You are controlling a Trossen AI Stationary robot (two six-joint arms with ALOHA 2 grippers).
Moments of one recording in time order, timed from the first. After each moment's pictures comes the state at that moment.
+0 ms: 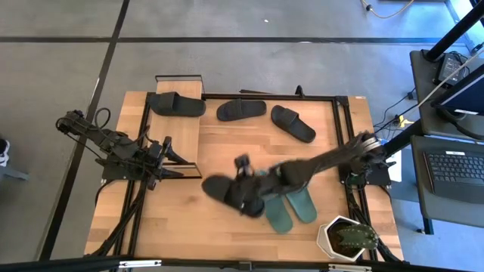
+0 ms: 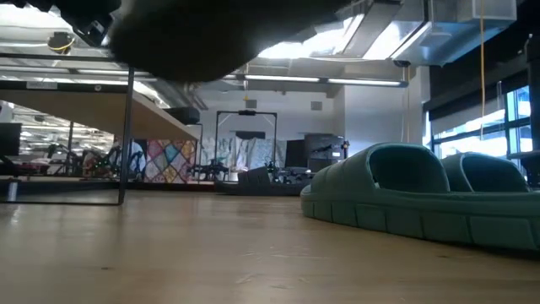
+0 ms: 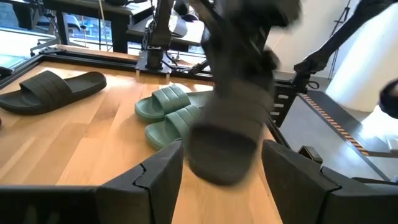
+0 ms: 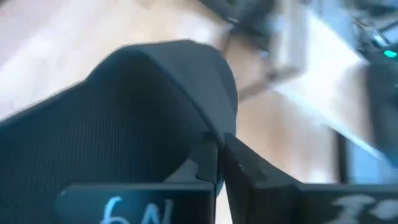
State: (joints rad) left arm -0.46 0.39 0.46 -0.28 -0.30 -0.28; right arm 0.34 1.89 1.69 -0.56 0.43 -0.33
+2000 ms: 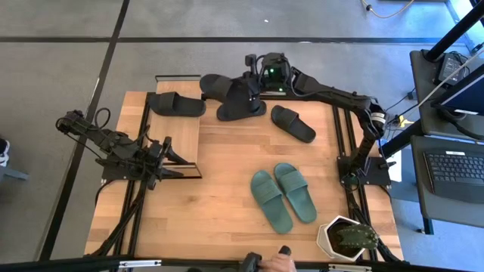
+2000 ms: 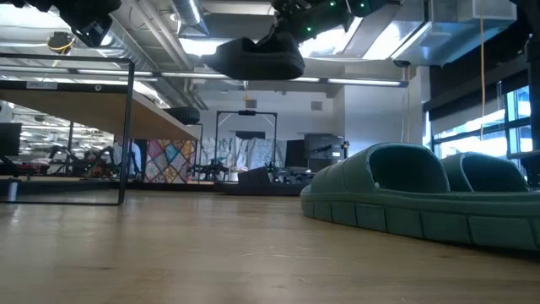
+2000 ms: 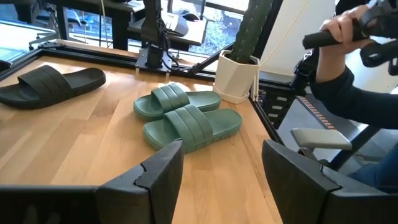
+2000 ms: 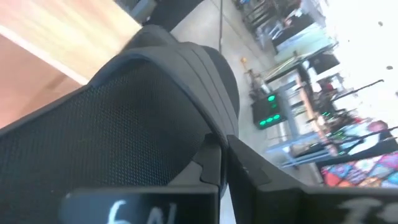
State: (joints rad) left arm -0.46 0.39 0.46 -0.28 -0.30 -0.31; right arm -0.46 1.80 1.67 -0.16 -0.16 -0.97
